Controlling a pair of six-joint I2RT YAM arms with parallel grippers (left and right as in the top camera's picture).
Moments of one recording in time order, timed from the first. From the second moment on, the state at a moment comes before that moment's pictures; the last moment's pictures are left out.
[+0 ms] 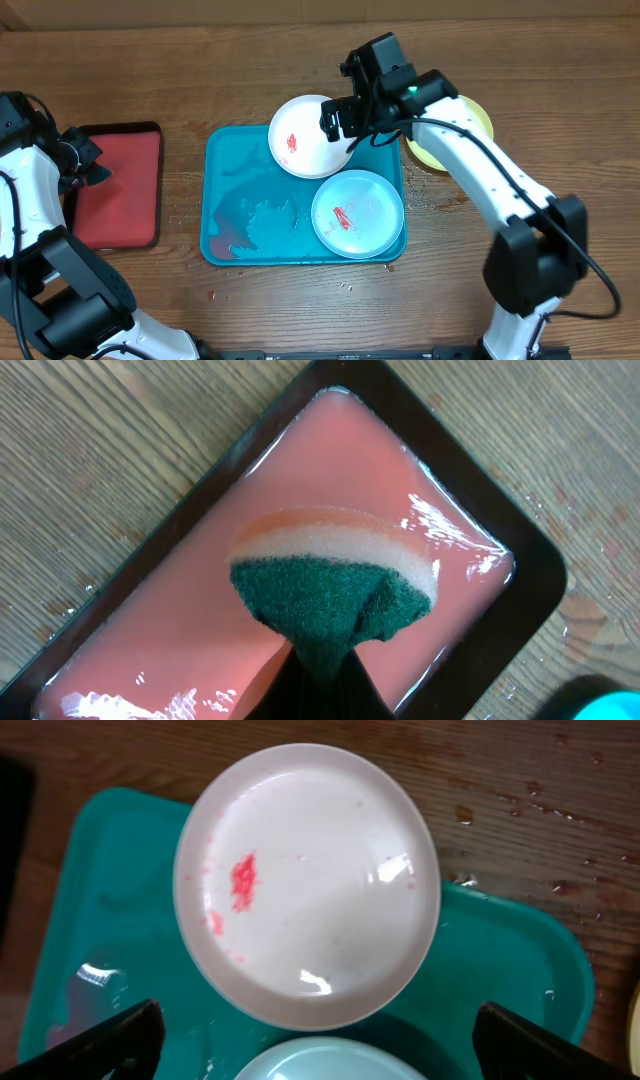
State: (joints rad) left arm 0.58 1.83 1.45 -0.76 0.06 -0.28; right arm 0.46 1.96 1.71 -0.82 -0.20 0.24
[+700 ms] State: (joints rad) left arm 0.57 1.83 1.45 -0.82 0.07 -0.26; right arm 0.46 2.22 1.71 -0.64 -0.06 0.35
